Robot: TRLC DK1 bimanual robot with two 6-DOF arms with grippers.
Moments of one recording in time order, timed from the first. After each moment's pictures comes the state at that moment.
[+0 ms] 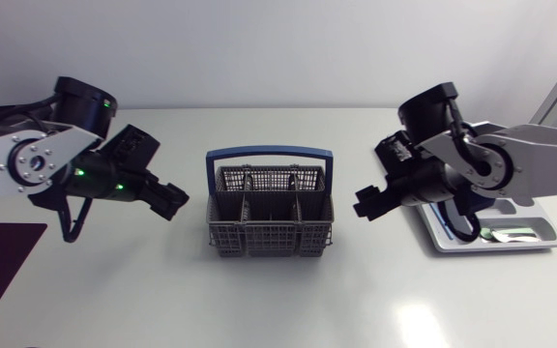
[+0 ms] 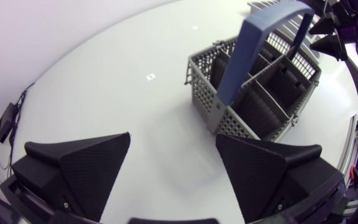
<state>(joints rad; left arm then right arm) -0.22 1.40 0.87 -0.37 0.11 0.32 0.36 1.45 0.88 -0.37 0.15 -0.14</state>
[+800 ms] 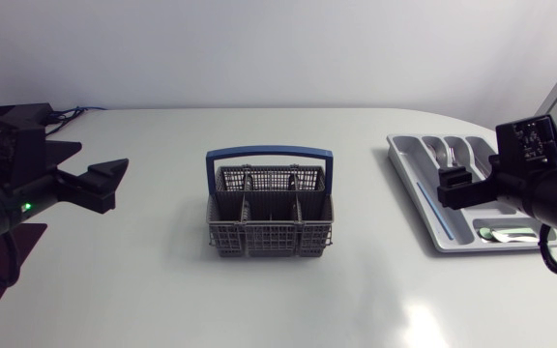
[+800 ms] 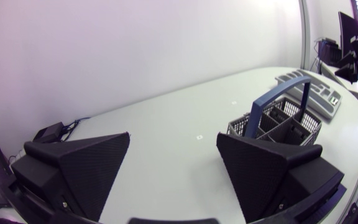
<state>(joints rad) -0.08 0.82 0.55 -0.06 0.08 0.25 0.12 0.93 0.63 -0.20 0.18 -0.21</state>
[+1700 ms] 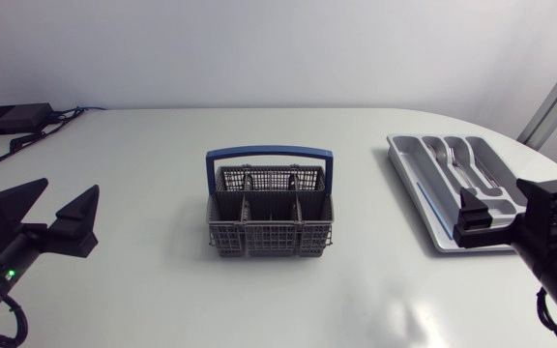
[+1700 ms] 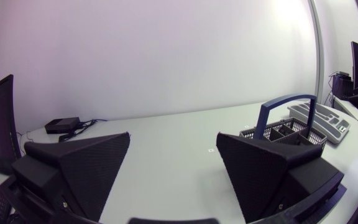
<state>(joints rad) 0.00 0.42 0.21 0.09 0.07 0.11 0.05 0.57 0.25 0.12 0.17 -0.24</state>
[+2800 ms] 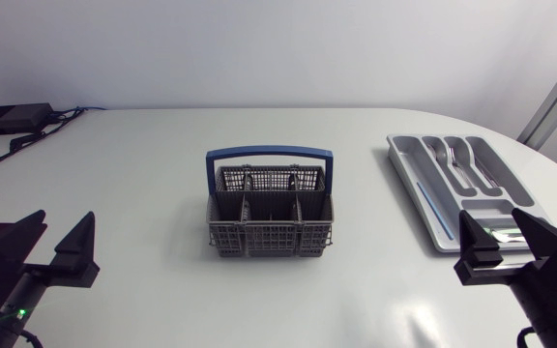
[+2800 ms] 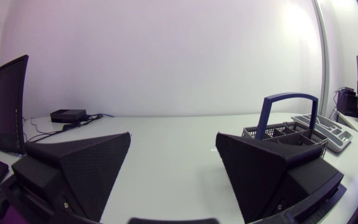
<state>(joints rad) 0.00 0.07 0.02 -0.01 0.02 0.02 0.00 0.06 0.03 -0.01 0.01 -0.03</state>
